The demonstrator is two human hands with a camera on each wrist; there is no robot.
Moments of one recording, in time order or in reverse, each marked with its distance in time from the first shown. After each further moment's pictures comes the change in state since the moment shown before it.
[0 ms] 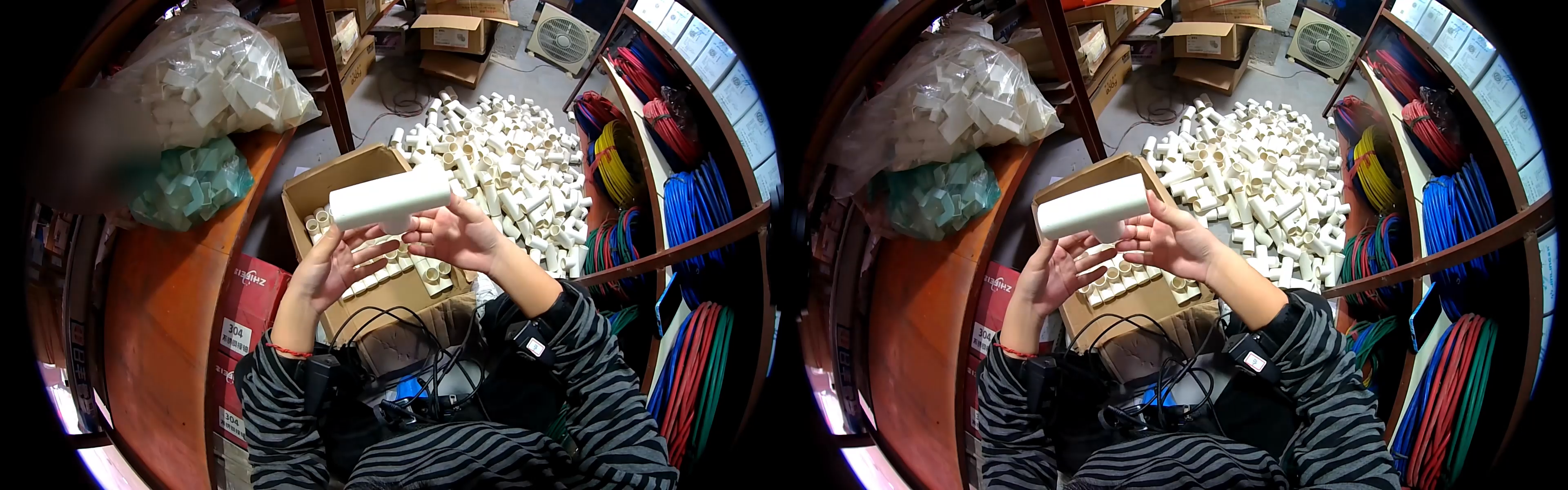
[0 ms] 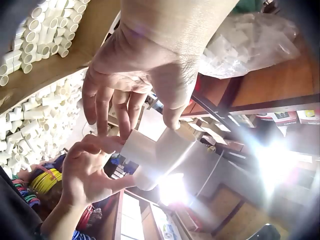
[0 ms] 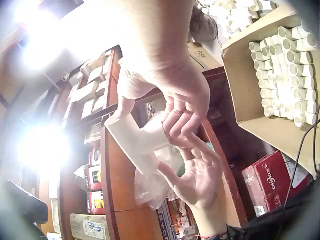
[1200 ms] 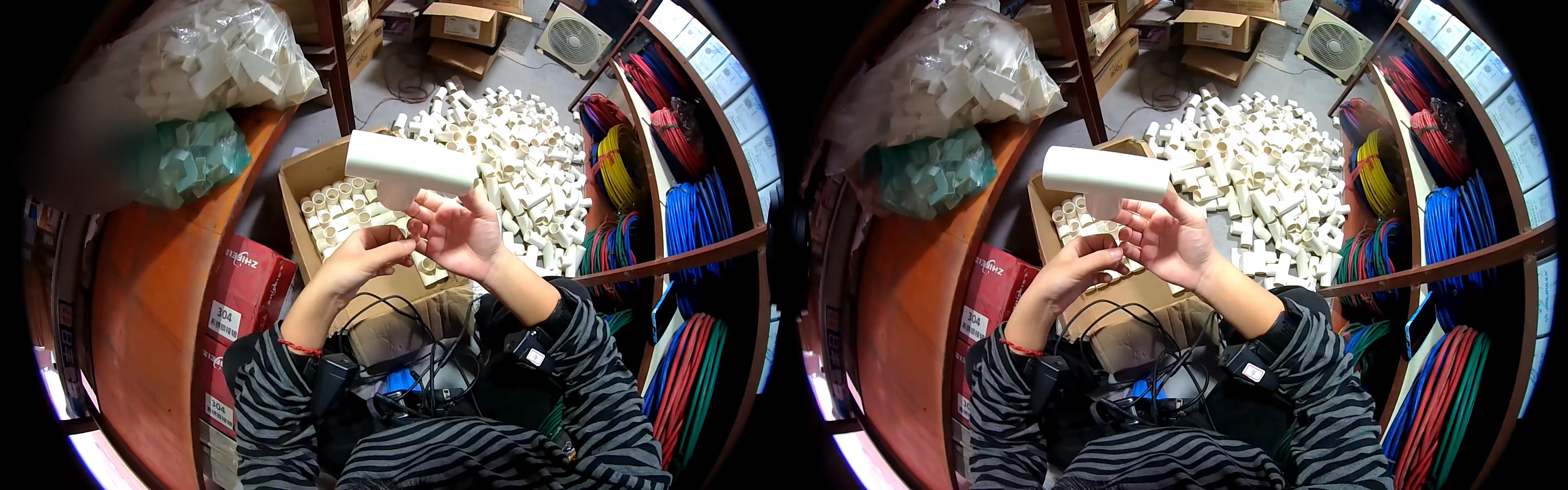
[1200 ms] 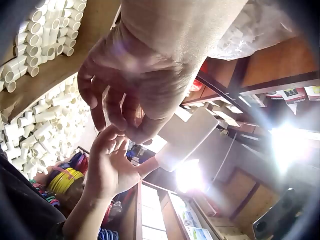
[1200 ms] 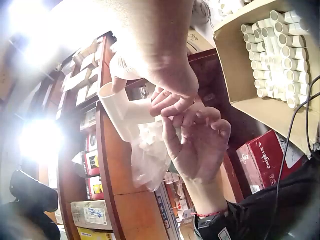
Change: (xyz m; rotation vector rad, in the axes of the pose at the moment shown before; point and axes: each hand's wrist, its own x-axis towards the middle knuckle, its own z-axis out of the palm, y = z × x) left_hand 0.008 -0.016 0.025 0.436 0.120 -0.137; right_hand 0.000 0.015 0.016 0.199 0.043 -0.087
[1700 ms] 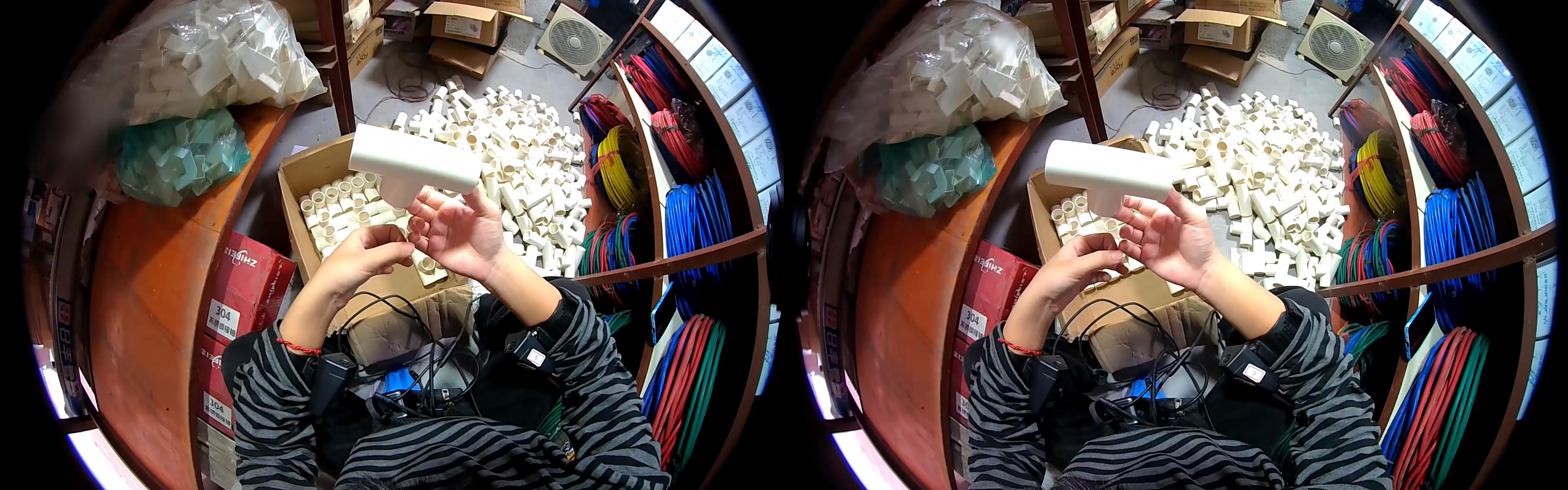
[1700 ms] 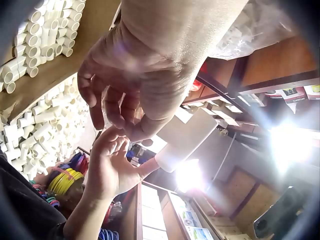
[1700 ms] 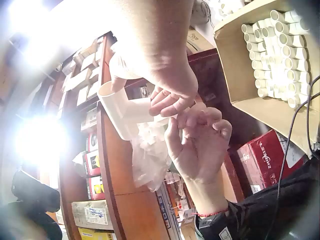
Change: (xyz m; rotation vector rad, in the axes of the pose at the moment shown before) left_hand 0.000 0.000 -0.002 0.031 -0.001 -0.007; right_hand 0.000 0.000 -0.004 0.084 -0.052 -0.015
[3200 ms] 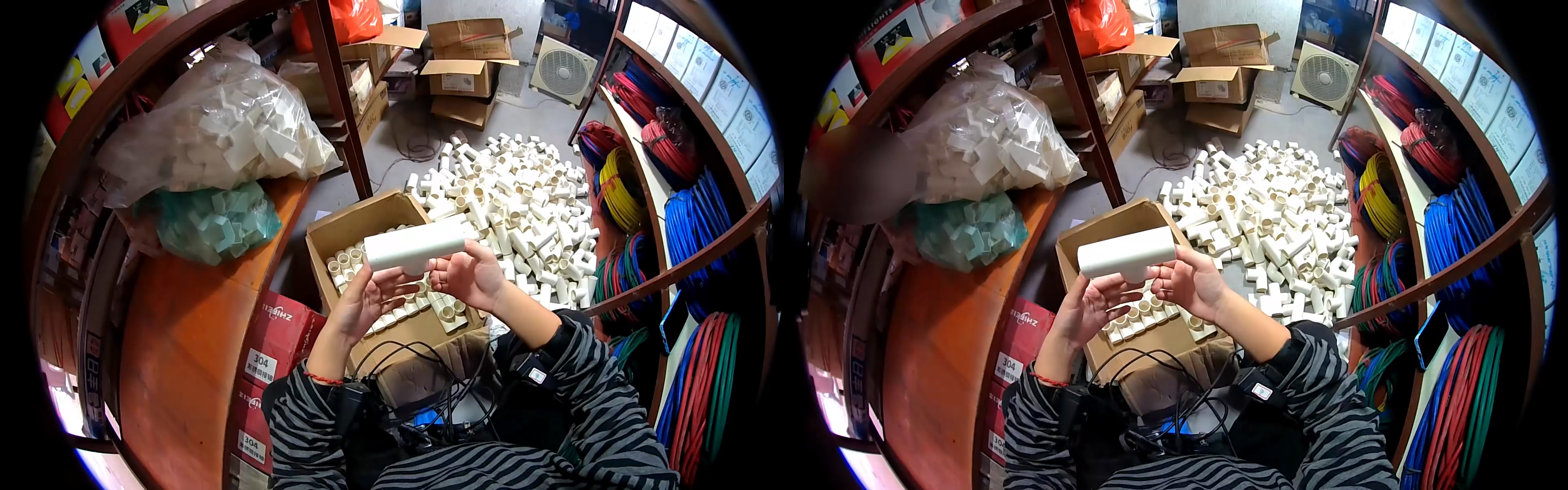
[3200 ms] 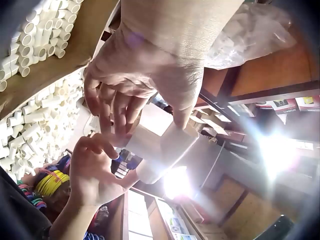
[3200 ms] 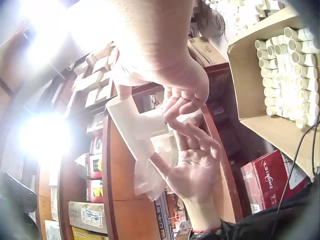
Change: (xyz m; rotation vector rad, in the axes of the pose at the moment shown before) left_hand -0.006 0.007 -0.017 -0.241 -0.145 0.165; right_hand -0.004 -0.013 -0.001 -0.301 0.154 -0.003
